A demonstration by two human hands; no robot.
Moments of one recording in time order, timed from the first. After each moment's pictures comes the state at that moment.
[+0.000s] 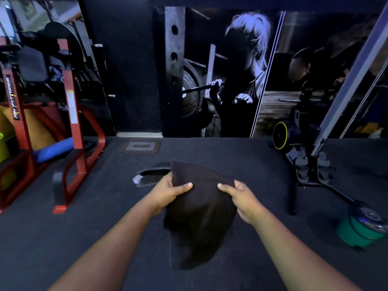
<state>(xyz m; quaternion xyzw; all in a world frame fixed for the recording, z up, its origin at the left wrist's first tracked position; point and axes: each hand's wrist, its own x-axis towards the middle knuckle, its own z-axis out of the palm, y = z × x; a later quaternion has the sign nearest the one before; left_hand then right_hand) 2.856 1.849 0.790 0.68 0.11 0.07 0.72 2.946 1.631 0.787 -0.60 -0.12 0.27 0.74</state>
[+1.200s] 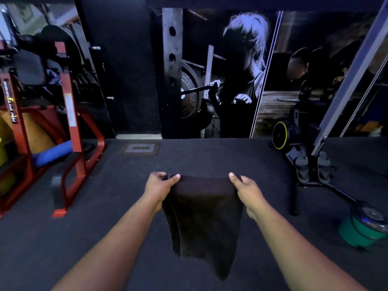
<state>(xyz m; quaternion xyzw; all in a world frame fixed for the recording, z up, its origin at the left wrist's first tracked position) 2.885 1.868 0.782 0.70 0.33 0.16 0.61 2.989 1.620 0.777 -0.74 -0.06 0.15 0.66</state>
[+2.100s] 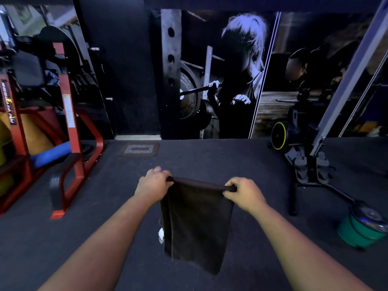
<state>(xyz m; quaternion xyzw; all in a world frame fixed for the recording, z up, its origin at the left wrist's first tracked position) 2.887 1.894 0.796 0.98 0.16 0.04 0.11 2.997 1.609 0.782 -0.93 -0.23 0.02 0.28</state>
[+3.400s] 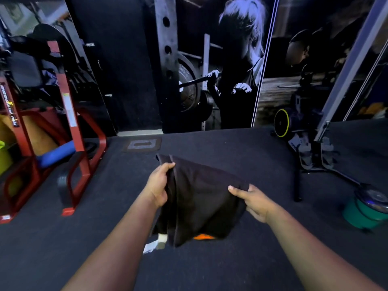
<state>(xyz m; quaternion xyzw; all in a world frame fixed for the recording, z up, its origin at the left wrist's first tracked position) 2.880 1.868 0.796 0.50 0.26 0.10 0.82 2.956 1.599 0.763 -0.61 -0.10 0.32 0.72</state>
